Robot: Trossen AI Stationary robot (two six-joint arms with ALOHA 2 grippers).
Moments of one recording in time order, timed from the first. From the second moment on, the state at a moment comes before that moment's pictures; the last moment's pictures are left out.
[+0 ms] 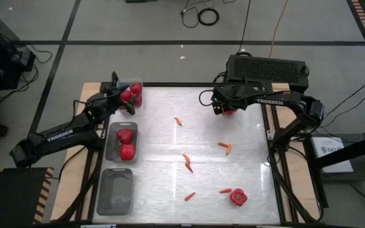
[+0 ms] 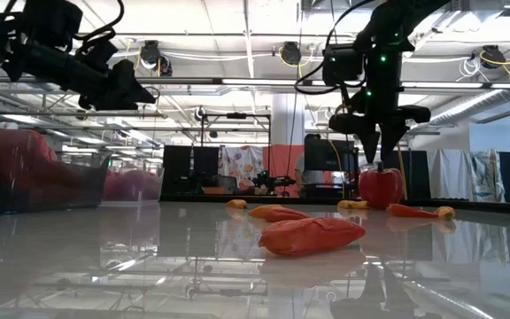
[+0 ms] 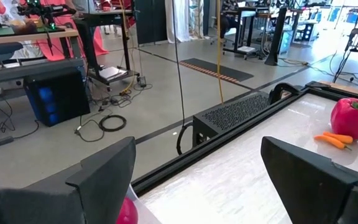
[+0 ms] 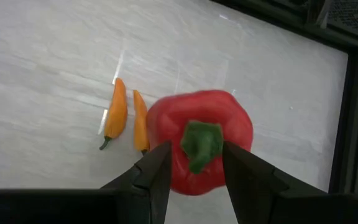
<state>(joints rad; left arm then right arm) 0.67 0.61 0.26 0.24 -0.16 -0.02 -0.44 1.57 1.11 -0.94 0.44 0.85</state>
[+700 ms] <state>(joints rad) 0.68 0.61 0.26 0.24 -0.16 -0.02 -0.44 1.57 1.02 -0.83 0.48 0.84</state>
